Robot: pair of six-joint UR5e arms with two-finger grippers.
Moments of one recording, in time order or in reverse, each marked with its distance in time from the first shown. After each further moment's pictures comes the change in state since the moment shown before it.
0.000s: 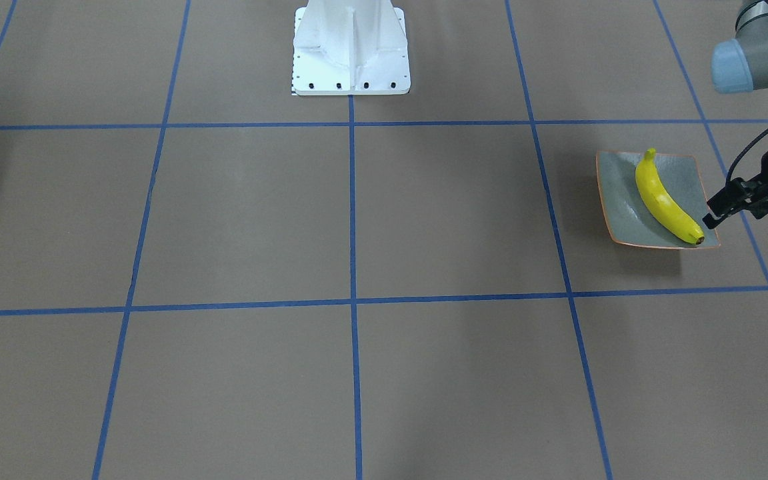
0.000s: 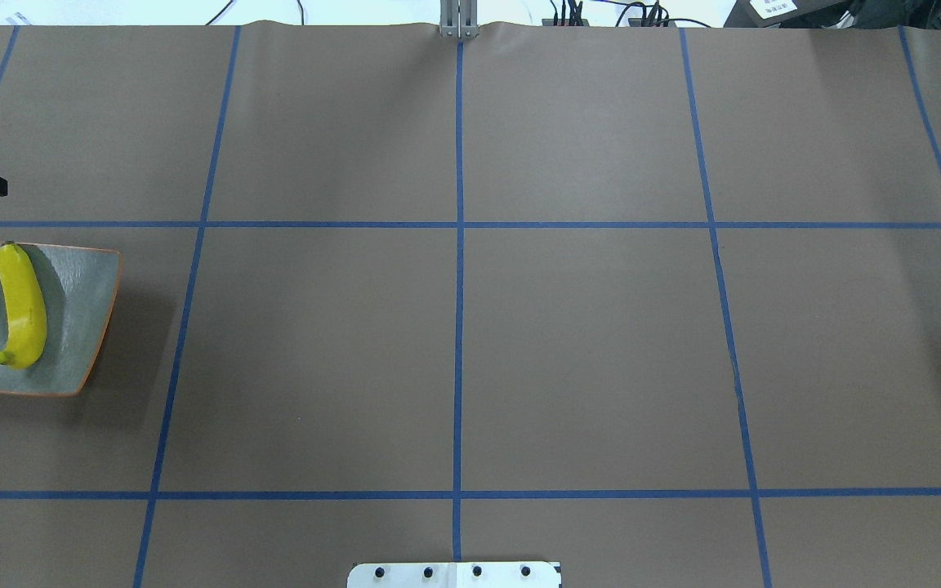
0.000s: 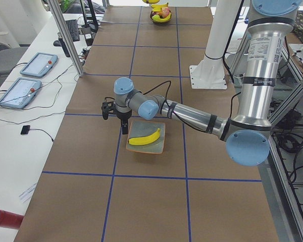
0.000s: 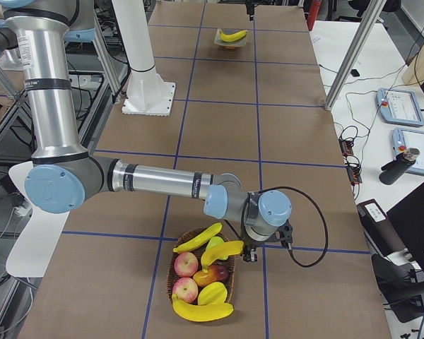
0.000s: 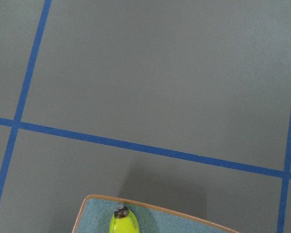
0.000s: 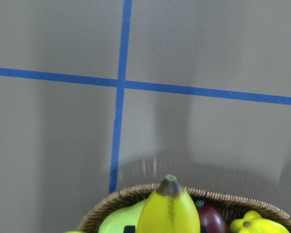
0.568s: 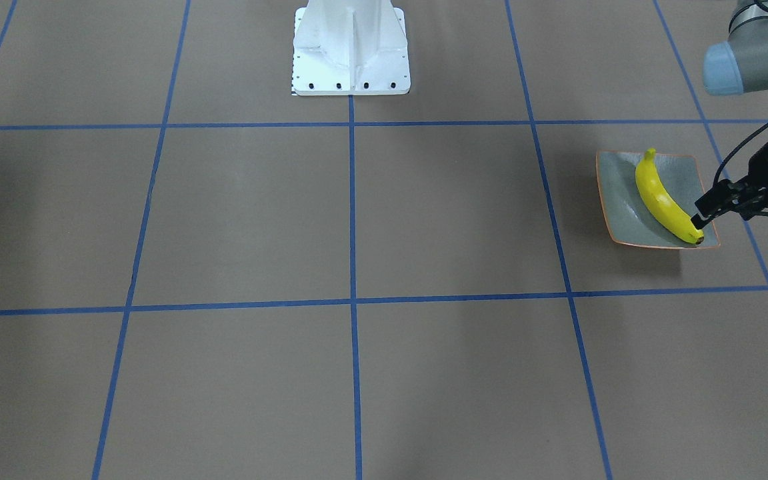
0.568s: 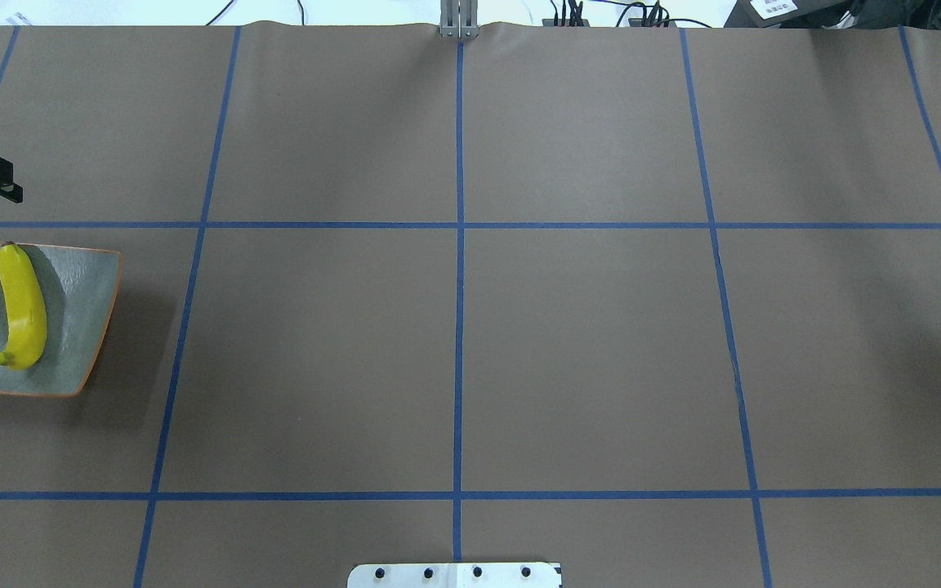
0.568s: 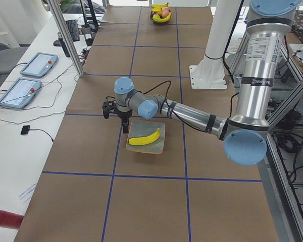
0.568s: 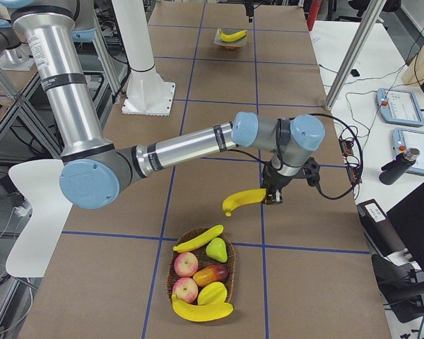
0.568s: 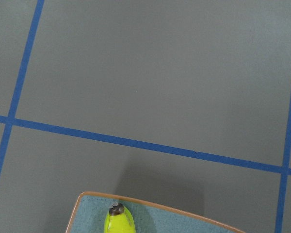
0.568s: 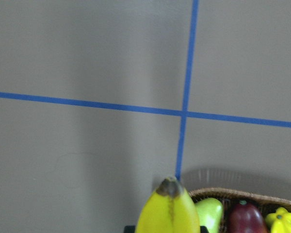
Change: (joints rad) left arm 0.027 -0.015 0.005 -0.004 -0.002 -0.004; right arm -0.131 0.259 0.095 -0.253 0.056 0.161
